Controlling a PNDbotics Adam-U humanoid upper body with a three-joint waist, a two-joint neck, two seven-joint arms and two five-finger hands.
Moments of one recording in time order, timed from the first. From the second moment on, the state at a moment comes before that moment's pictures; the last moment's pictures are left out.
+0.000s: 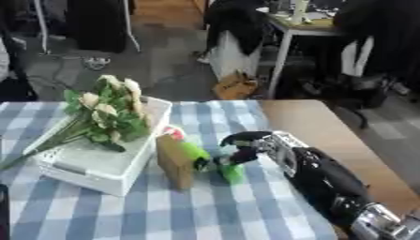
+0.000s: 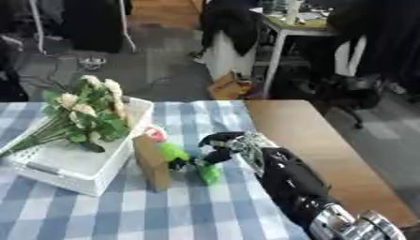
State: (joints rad) left arm -0.54 0.12 -0.02 -1.99 -0.01 -0.29 0.20; right arm -0.79 -0.19 0.29 -0.62 0.94 -0.30 0.52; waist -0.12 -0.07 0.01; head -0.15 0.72
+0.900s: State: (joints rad) left arm -0.54 0.13 -0.02 -1.99 -0.01 -0.29 0.20; right arm -0.74 -0.17 0.22 -0.60 0.83 -0.12 0.40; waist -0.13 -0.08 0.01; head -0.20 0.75
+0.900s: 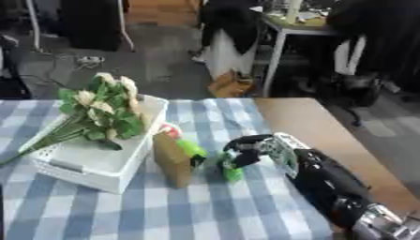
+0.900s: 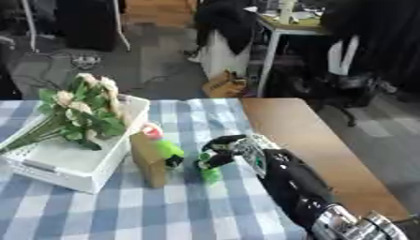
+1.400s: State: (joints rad) left arm -0.54 0.13 -0.02 -1.99 -0.01 -0.29 0.19; right arm -0.71 -0.14 0.19 -0.57 0.72 0.03 0.36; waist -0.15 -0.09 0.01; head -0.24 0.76
